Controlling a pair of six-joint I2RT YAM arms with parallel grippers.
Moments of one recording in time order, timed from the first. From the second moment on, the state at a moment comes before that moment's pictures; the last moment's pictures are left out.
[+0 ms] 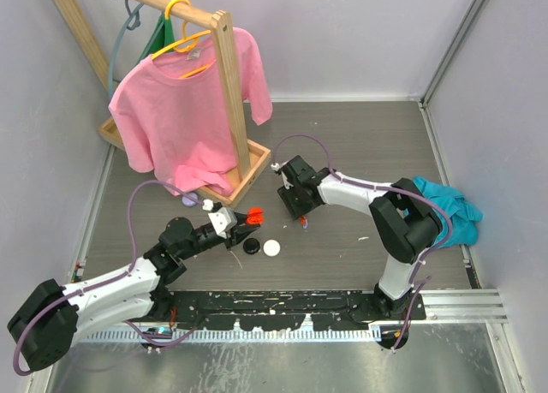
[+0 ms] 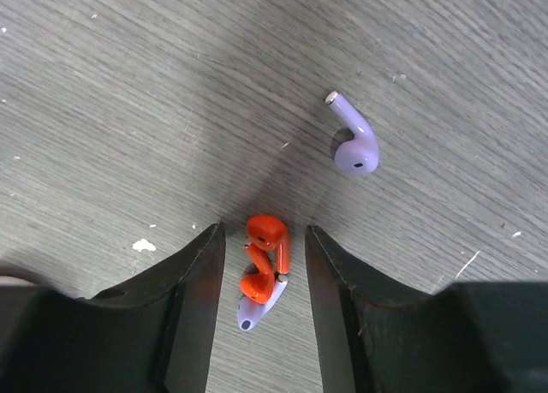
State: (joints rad) left arm -0.79 0.87 0.20 0.68 0.32 0.09; right arm 0.67 1.77 1.08 -0.45 0.04 0.10
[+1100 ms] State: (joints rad) left arm -0.79 0.87 0.20 0.67 0.33 0.09; right arm 0.67 1.80 1.12 -0.48 0.05 0.08
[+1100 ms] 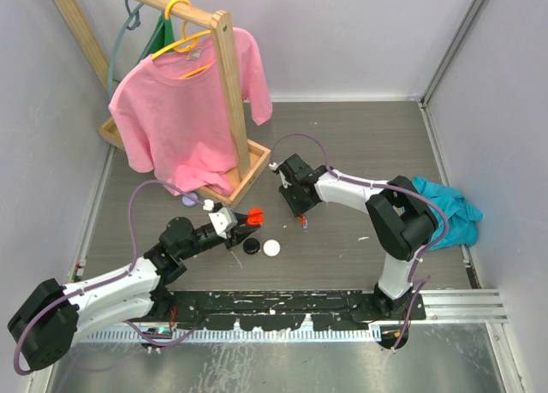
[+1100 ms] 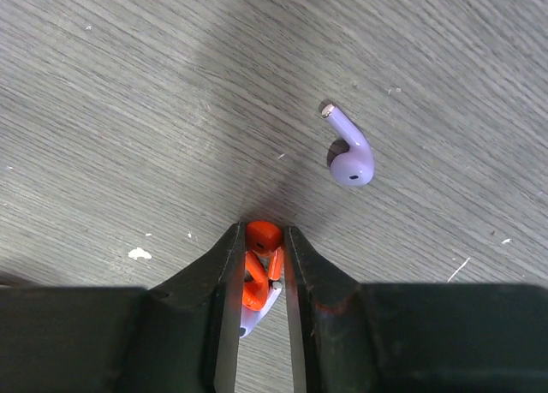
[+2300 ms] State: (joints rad) left arm -0.79 0.81 0.15 0.75 0.24 0.07; right arm 1.08 1.18 0.89 -0.02 0.32 0.19
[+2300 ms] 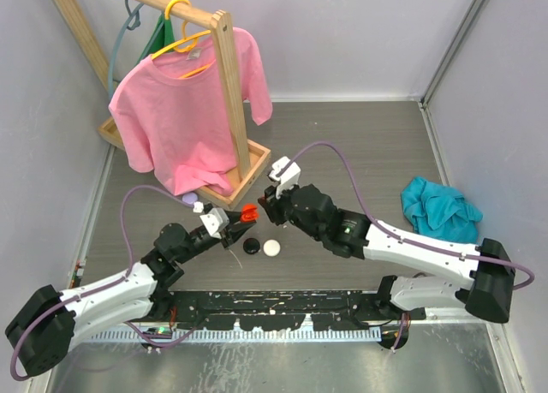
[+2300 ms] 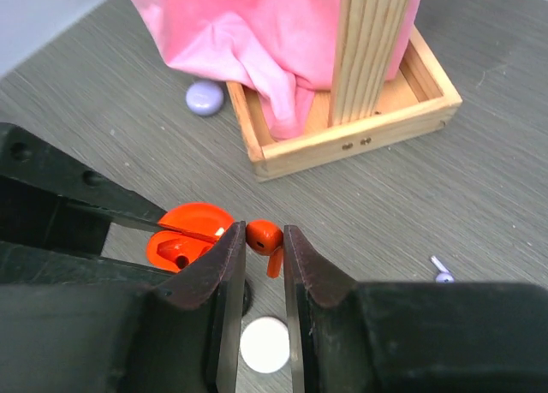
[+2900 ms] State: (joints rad) left arm -0.79 0.82 0.12 0.85 0.25 0.04; right arm 1.13 1.07 0.58 0.50 0.18 0.27
